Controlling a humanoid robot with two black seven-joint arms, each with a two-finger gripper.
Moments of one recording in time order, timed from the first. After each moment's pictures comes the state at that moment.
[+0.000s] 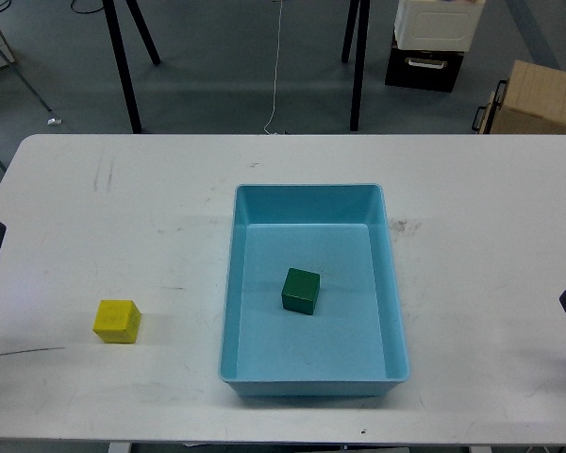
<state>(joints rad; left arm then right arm) 0.09 0.21 -1.86 -1.51 -0.29 -0.49 0.29 -0.47 -0.10 1.80 1.63 0.30 0.41 -0.26</state>
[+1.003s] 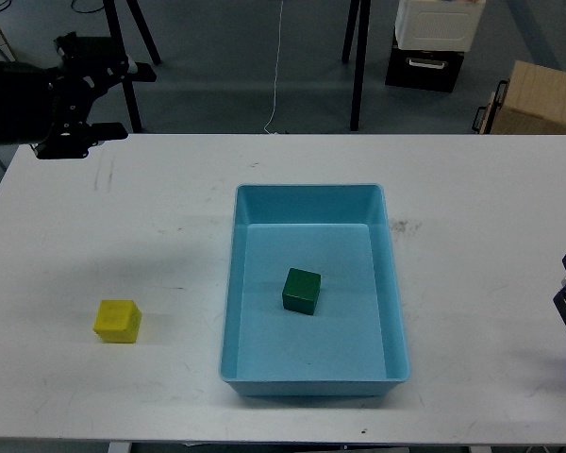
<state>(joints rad) -1.35 0.91 -0.21 -1.42 0.32 -0.49 0.38 -0.47 -0.09 1.79 1.64 0.31 0.41 -0.27</state>
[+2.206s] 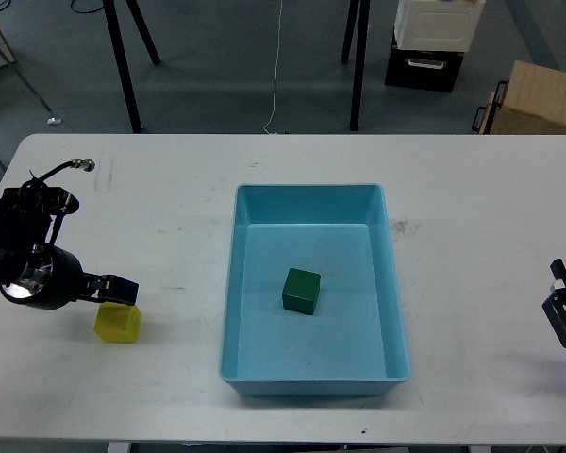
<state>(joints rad) -1.30 0.80 0.34 -1.50 0.85 -0.49 0.39 -0.47 -0.09 1.75 1.61 0.30 0.46 -0.27</state>
